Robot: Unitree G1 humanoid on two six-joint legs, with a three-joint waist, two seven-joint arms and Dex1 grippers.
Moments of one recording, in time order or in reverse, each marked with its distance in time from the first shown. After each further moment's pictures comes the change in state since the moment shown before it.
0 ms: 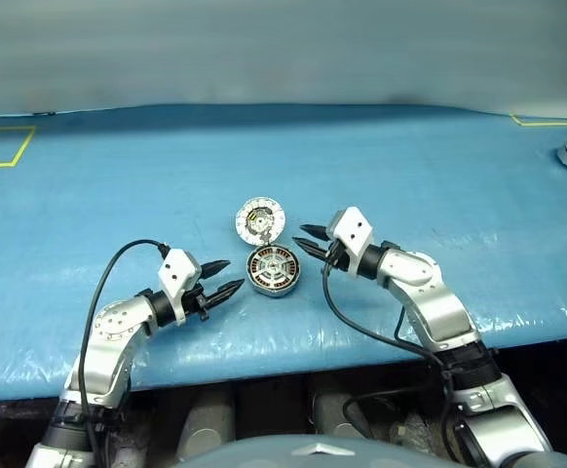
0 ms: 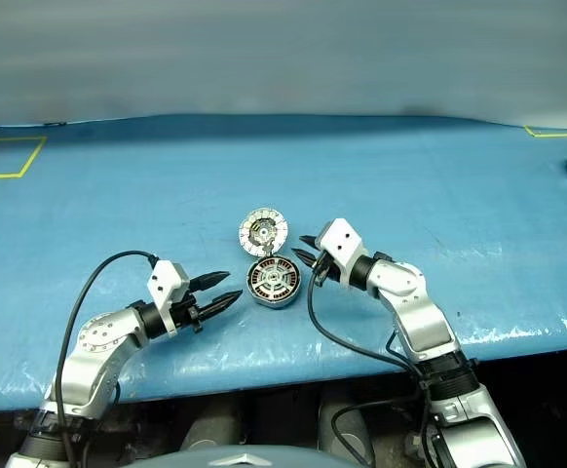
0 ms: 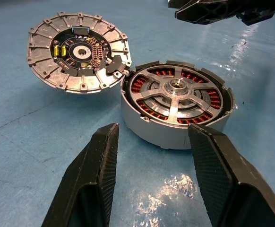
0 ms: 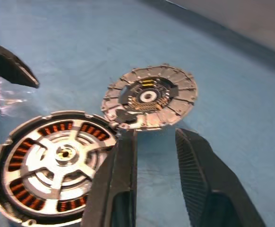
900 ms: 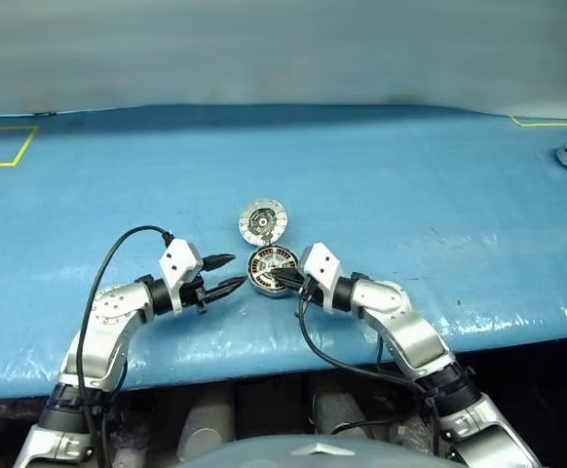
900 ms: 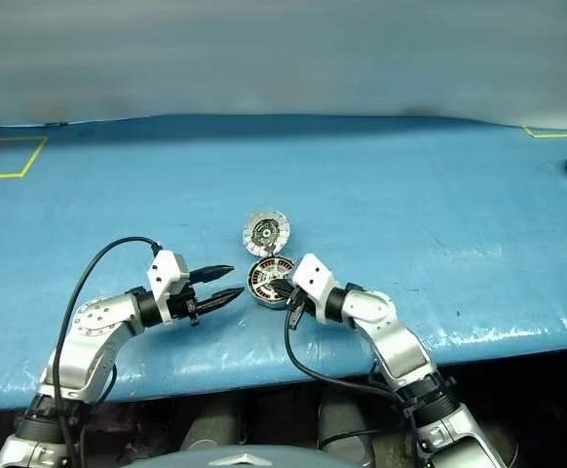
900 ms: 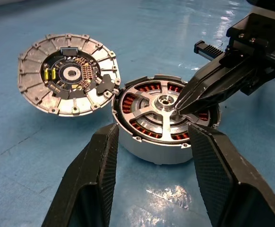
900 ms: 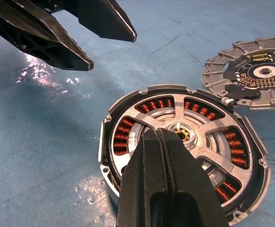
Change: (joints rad) left arm -0.087 0.040 0.003 0.000 -0.001 0.026 -0.110; right arm 0.117 0.050 0.170 -0.079 -0.011 0.039 0.038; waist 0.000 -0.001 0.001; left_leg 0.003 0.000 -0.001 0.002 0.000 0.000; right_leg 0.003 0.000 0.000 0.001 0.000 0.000
